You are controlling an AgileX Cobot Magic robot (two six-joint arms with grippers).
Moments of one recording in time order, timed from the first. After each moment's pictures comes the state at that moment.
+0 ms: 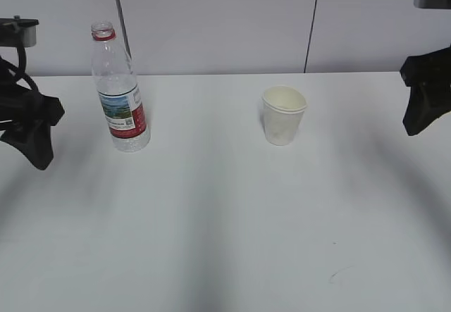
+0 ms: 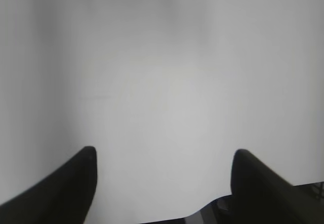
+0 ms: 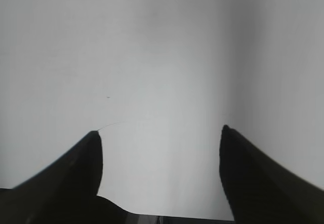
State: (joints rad) left arm -0.28 1.54 -1.23 0.06 1.22 -0.16; right arm 0.15 1.47 -1.28 0.02 1.23 0.13
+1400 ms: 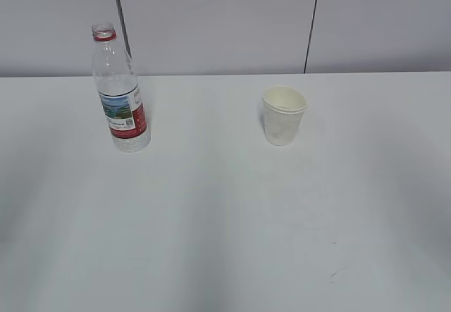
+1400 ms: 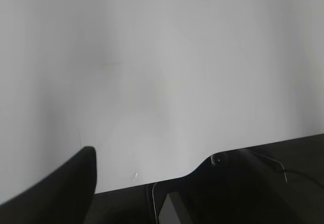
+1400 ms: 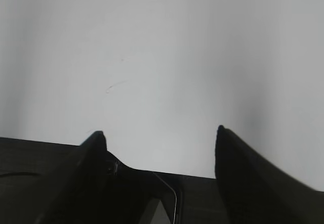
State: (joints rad) left arm -0.29 0.77 -0.89 0.06 1.25 -0.19; right arm 0.15 0.78 -0.92 0.05 1.25 0.09
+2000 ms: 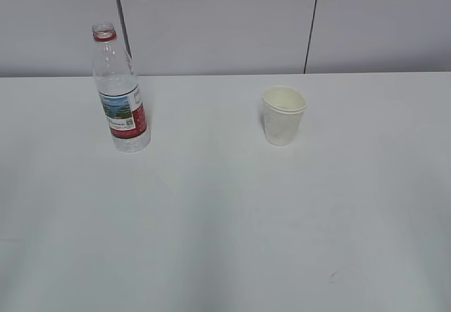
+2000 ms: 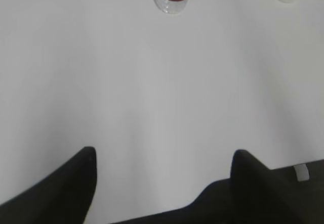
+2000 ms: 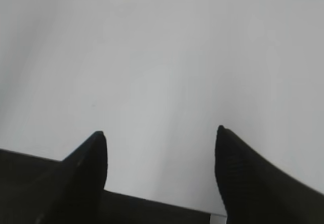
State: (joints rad) left arm -0.29 0.29 -0.68 0.07 1.17 -0.18; right arm 0.15 0.25 -0.63 0.01 1.13 -0.04
